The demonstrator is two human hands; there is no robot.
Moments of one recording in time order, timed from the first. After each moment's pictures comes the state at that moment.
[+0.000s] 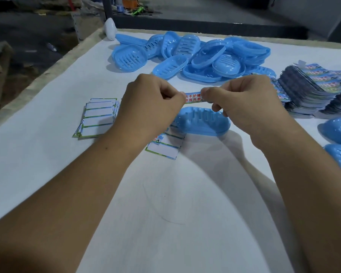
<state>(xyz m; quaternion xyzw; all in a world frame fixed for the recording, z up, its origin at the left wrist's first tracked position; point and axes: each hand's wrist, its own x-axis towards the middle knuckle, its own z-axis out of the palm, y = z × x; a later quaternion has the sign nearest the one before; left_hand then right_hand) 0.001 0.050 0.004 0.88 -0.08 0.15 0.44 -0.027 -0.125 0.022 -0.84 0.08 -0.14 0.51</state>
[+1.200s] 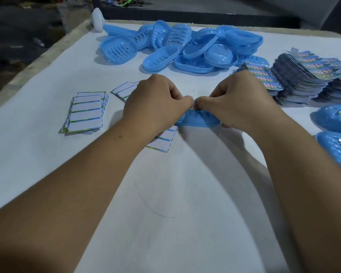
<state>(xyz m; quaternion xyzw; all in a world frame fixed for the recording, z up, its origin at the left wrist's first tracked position) 0.012 0.025 -0.009 0.93 -0.08 0.10 0.35 -0.021 -0.136 0.011 -0.94 0.09 -0.12 0.30</state>
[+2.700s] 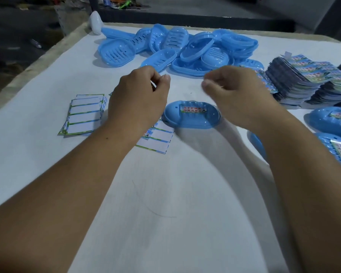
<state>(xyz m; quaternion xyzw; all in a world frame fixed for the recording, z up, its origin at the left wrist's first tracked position) 0.019 0.043 -0.008 0.91 -0.07 0.20 0.36 -0.023 -0.144 0.016 -0.92 0.03 -0.14 0.36</state>
